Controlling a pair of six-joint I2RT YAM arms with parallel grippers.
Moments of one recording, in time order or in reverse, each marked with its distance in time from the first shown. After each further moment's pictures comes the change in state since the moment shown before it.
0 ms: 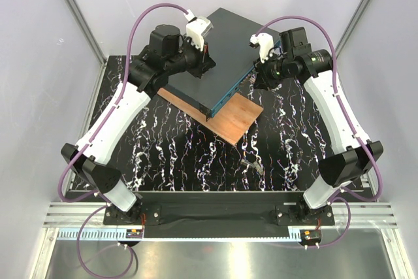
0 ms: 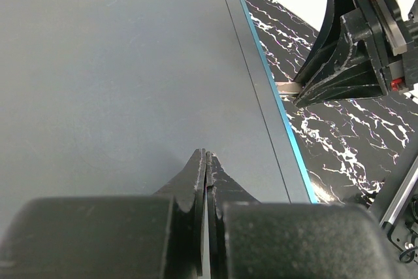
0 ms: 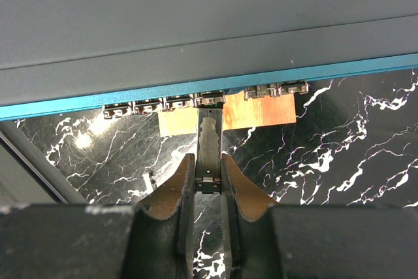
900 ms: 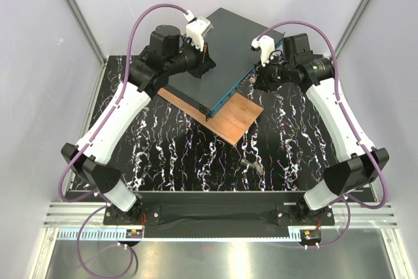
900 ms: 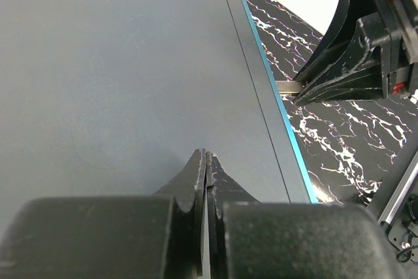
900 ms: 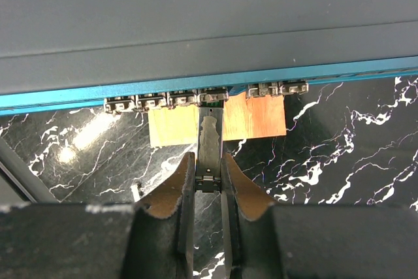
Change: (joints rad) left arm 0.003 0.000 -0.009 0.004 0.004 -0.010; right arm 0.002 -0.079 -0.131 0.130 -0.004 -0.020
